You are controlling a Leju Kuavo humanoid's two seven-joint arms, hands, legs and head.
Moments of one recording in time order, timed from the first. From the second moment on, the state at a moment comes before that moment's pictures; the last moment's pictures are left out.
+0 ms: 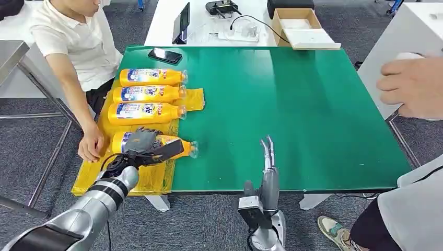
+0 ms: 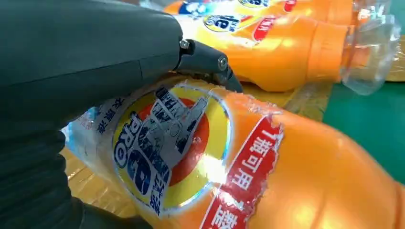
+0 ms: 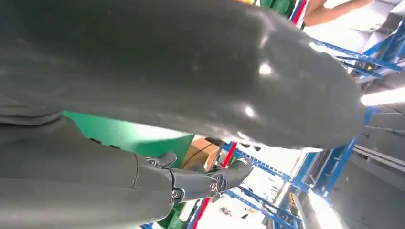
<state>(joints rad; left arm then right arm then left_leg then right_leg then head) -0.69 -0.07 -0.30 -0.50 -0.97 0.16 0.02 -0.03 0.17 0.30 -1.22 0.27 -0.58 -0.67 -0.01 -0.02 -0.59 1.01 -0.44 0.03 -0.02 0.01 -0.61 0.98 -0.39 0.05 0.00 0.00</state>
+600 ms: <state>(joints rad) -0.55 -0.13 -0.21 -0.66 -0.42 -0.01 -0.36 -0.04 0.16 0.33 -1.18 0.22 -0.59 -0.67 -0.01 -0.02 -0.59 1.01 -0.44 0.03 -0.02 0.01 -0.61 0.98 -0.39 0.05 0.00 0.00</state>
